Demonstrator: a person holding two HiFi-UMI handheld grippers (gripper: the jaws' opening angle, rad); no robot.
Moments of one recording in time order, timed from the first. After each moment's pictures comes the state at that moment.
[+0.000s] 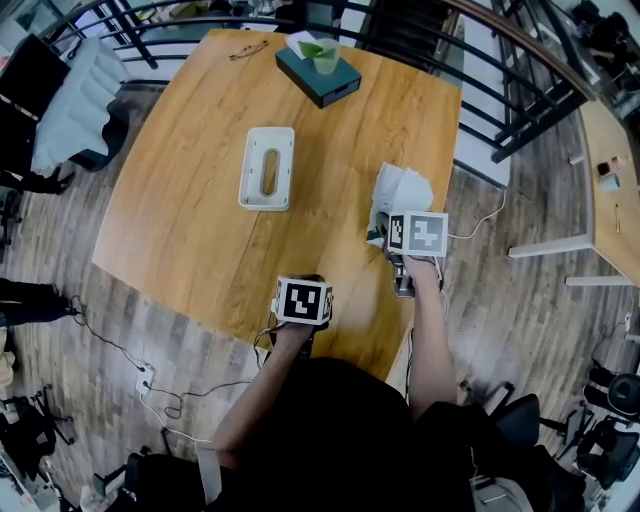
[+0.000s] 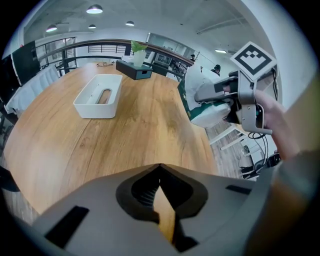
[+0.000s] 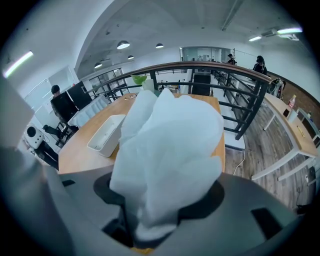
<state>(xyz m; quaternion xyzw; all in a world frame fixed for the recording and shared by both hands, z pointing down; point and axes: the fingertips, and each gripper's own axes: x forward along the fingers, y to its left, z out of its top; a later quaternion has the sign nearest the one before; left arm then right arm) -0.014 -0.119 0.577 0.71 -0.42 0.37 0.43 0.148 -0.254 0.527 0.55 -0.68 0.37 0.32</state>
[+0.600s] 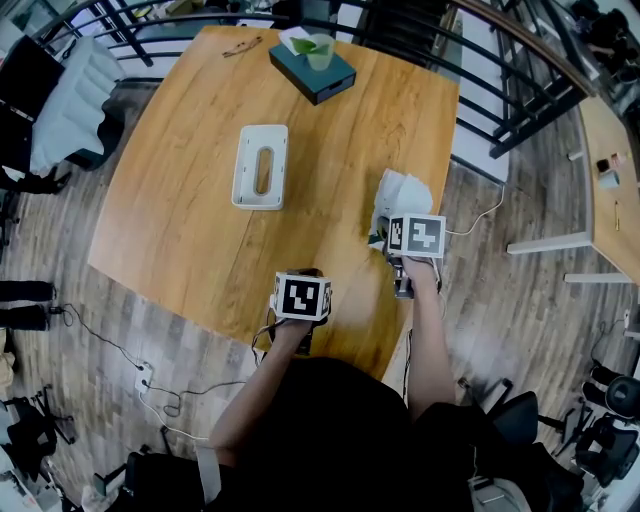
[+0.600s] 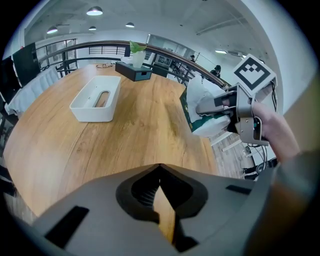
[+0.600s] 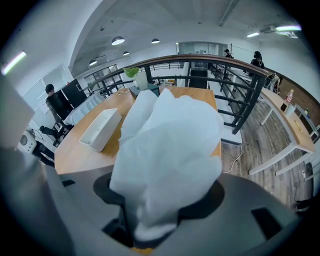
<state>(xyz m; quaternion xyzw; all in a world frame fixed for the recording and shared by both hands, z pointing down) -0.004 -0.132 0.579 0.71 -0.43 0.36 0.42 0.170 -0.247 0.554 0.55 -0.66 0.39 0.33</state>
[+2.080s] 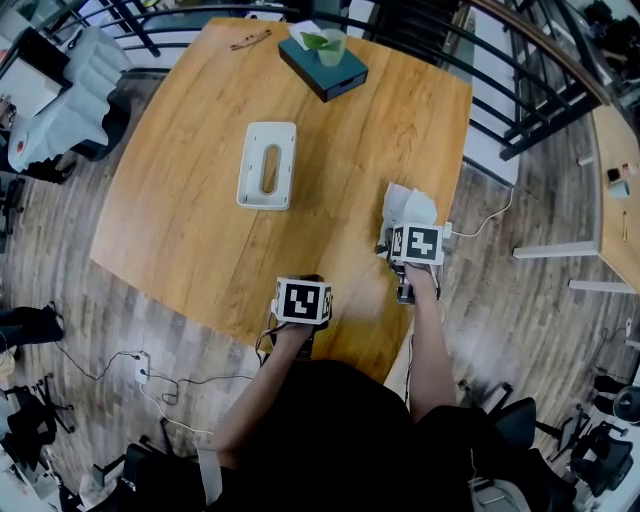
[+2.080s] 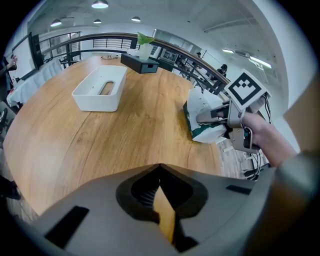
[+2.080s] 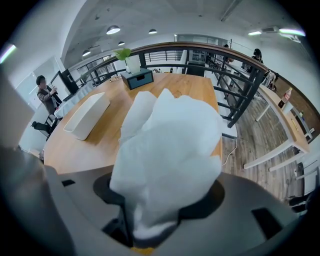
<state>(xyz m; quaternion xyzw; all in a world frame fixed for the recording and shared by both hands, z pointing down) -0.013 -0.127 0.599 0.69 -0.43 0.37 0.46 0.185 -0.241 0.612 0.56 -0.62 0.40 0.37</state>
